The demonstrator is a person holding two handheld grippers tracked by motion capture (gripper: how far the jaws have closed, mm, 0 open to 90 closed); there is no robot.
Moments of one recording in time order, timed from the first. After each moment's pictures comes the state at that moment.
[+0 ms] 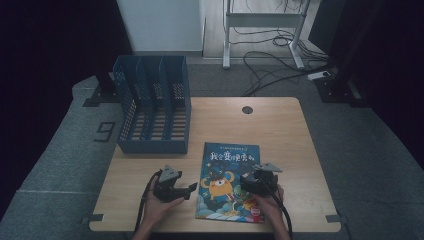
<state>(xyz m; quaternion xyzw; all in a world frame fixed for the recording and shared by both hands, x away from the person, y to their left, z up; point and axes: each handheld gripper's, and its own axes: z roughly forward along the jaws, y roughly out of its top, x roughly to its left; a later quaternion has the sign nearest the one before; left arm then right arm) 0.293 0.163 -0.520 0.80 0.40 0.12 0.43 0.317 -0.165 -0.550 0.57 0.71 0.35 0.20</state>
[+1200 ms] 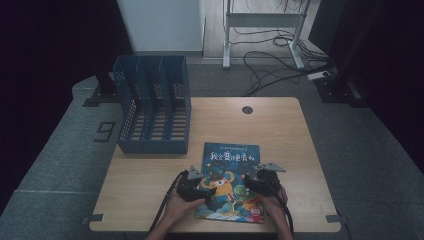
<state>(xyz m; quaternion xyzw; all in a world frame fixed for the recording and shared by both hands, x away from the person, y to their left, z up) 0.309 0.103 -0.545 0.83 0.39 0.09 0.38 0.315 -0.173 -0.545 0.58 0.70 0.35 0.20</state>
